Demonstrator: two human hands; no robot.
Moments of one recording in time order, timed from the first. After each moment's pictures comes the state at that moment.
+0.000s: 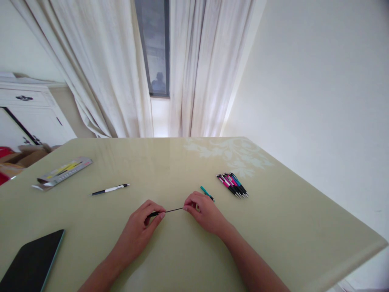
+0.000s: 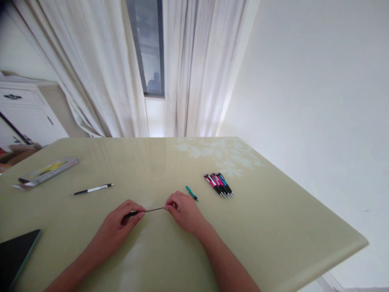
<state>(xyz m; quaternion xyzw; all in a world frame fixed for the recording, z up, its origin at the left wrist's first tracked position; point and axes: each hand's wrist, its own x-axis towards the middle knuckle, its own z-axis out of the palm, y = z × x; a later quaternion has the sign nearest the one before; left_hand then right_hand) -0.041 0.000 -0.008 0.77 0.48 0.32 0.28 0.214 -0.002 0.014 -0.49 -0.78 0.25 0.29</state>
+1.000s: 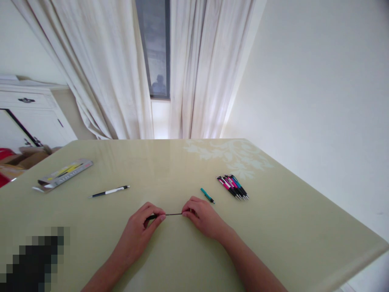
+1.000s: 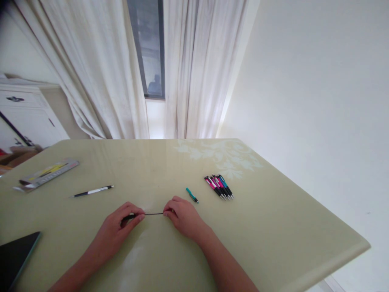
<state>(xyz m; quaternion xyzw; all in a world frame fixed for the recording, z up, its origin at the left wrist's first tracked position) -0.043 0.000 -0.011 0.75 0.48 0.33 0.31 0.213 -0.002 0.008 -0.47 -0.81 0.24 0.23</state>
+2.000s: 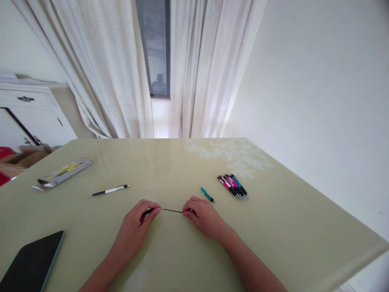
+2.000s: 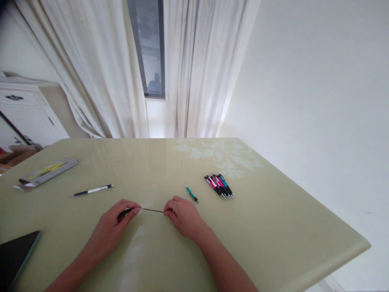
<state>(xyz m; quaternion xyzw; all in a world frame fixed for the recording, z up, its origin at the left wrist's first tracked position) -0.049 0.007 -0.008 0.72 0.51 0.37 0.27 0.213 -0.004 0.012 -0.50 -0.81 0.22 0.21</state>
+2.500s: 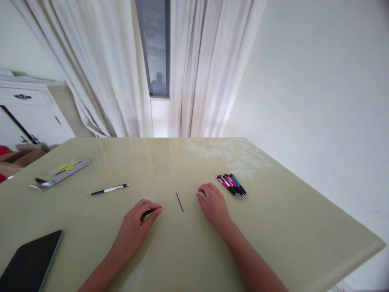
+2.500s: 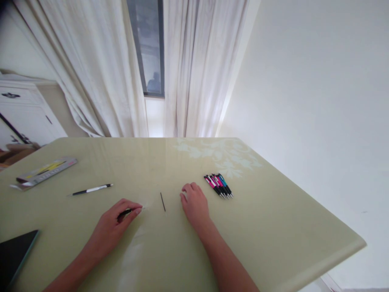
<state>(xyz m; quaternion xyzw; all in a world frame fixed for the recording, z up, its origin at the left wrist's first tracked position) -0.043 0.005 -0.008 0.73 0.51 0.36 0.27 0.229 0.006 0.004 -0.67 -0.70 0.06 0.25</state>
